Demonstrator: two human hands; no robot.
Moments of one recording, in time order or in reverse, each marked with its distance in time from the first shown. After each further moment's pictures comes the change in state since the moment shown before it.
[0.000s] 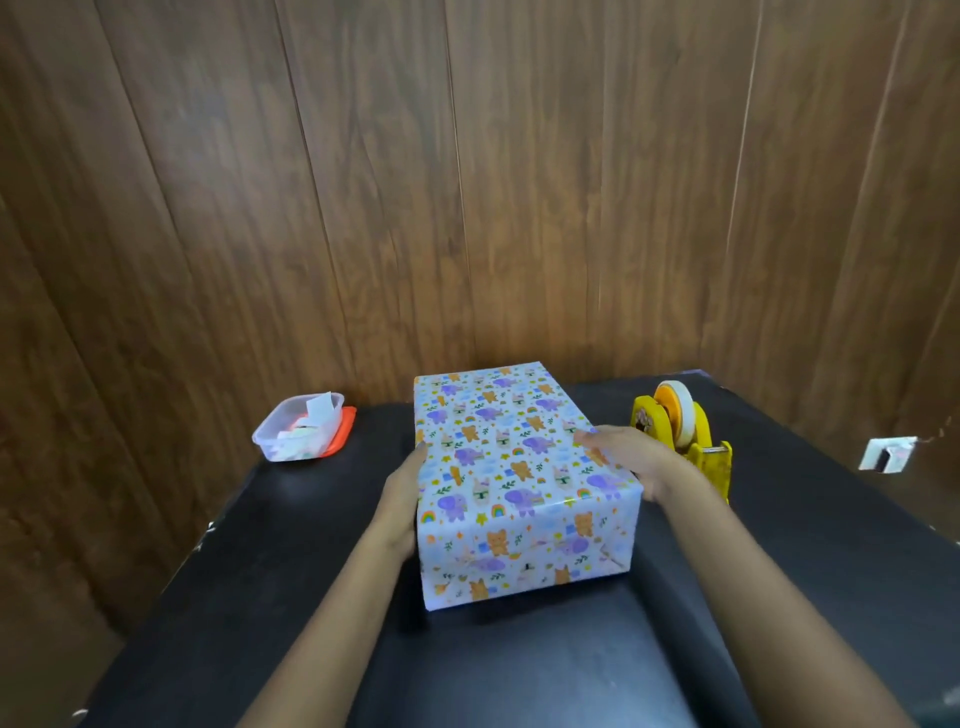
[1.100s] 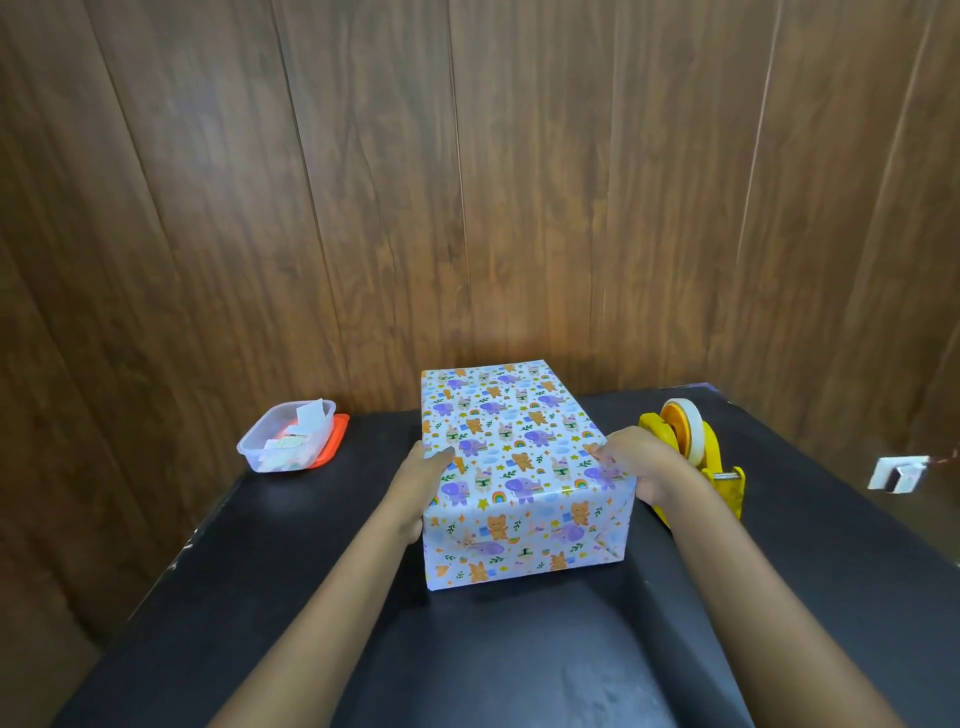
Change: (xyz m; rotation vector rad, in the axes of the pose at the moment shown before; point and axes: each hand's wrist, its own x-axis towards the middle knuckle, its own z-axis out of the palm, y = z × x) left_hand 0.056 0.012 0.015 0.351 0.084 0.011; right_hand 0.037 -0.014 -0.005 -0.352 0.270 -0.008
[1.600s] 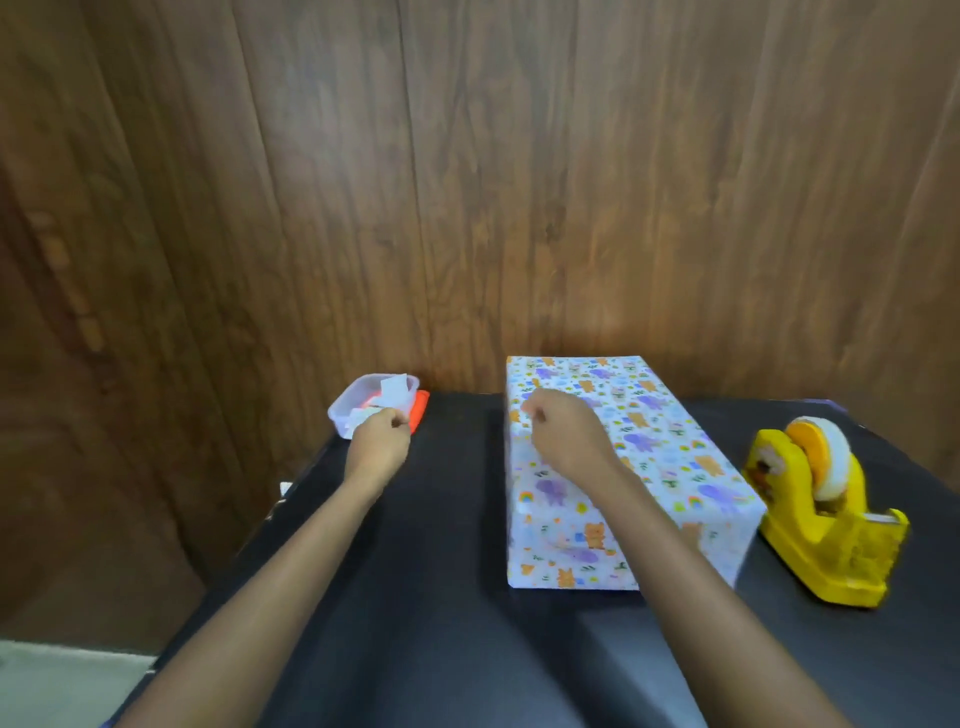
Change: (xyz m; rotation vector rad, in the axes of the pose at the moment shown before) left_hand 0.018 0.015 -0.126 0.665 0.556 0.219; right_hand -0.025 -0.078 0.128 -0.426 0.058 -0.710
